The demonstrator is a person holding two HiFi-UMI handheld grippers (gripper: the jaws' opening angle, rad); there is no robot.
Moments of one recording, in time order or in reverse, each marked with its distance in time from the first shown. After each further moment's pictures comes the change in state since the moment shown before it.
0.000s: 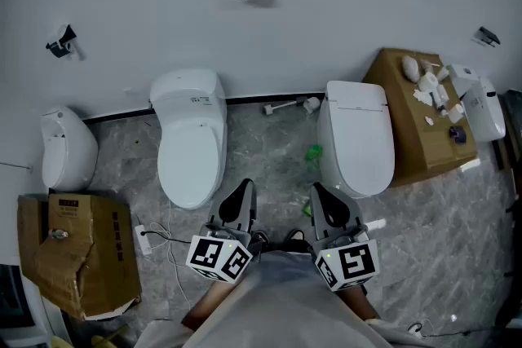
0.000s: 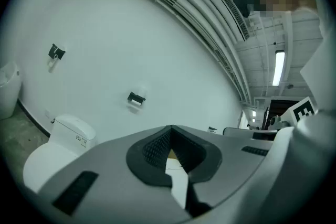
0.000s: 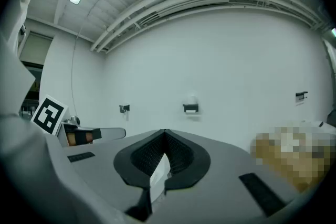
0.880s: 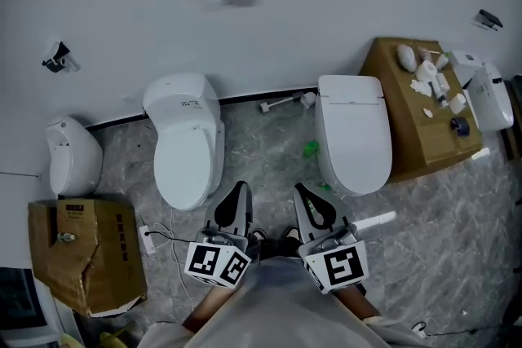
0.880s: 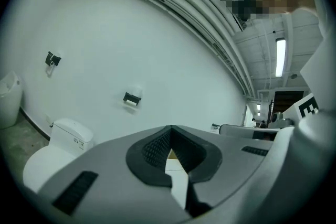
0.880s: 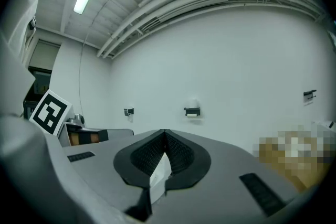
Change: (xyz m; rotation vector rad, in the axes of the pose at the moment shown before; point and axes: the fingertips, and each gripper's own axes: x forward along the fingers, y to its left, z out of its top) left arm 0.048 -0.076 -0.018 0.040 -0.009 0.062; right arm -0.019 -0.064 0.010 -0.031 -0.026 0.105
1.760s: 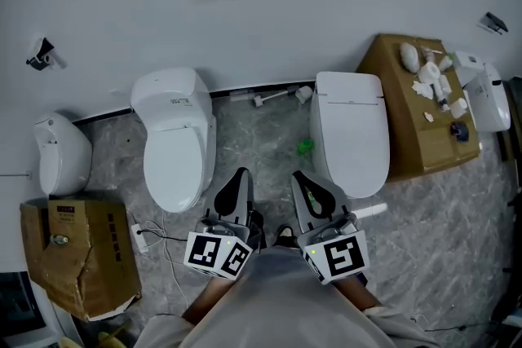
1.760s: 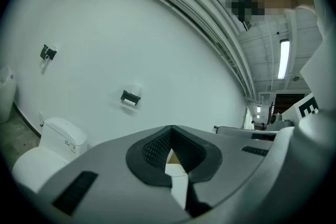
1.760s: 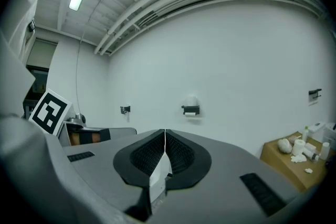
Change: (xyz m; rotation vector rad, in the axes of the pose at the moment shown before) left arm 0.083 0.029 0.002 -0.014 -0.004 -0.014; right arm 0.076 -0.044 -0.004 -0.004 0.027 0.008
